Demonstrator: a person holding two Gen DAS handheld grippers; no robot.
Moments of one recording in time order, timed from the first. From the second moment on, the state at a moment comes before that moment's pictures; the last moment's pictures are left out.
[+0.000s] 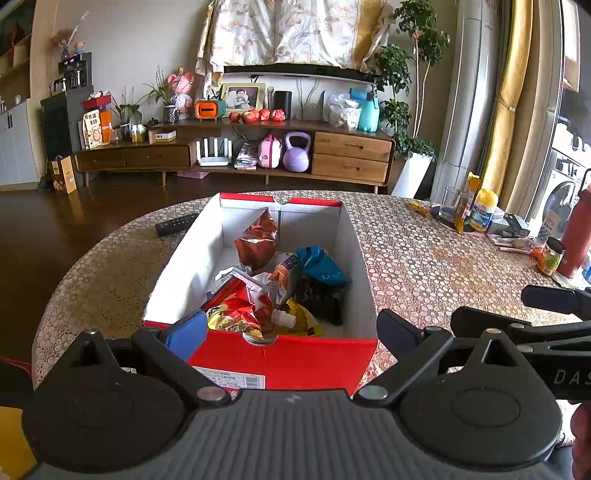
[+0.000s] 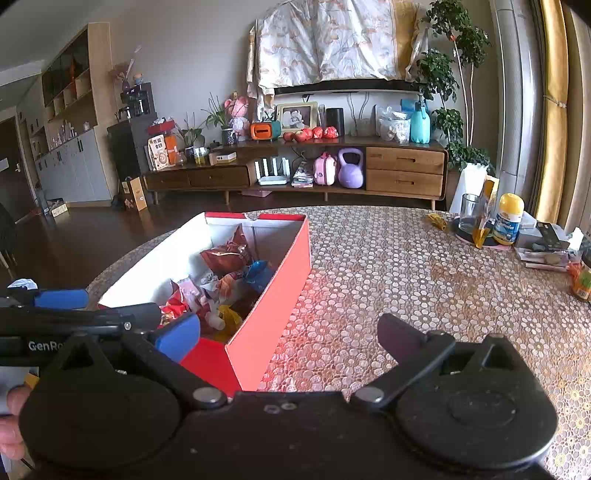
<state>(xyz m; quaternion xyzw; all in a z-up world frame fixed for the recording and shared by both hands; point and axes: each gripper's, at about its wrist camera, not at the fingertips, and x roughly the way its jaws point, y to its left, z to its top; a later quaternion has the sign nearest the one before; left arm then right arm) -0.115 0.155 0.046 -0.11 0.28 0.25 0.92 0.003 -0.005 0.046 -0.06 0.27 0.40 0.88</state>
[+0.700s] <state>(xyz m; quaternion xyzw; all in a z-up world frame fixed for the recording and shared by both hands) -0.115 0.156 0.043 -0.11 0.28 0.25 0.92 0.003 -0.005 0.044 -0.06 0.27 0.40 0.87</state>
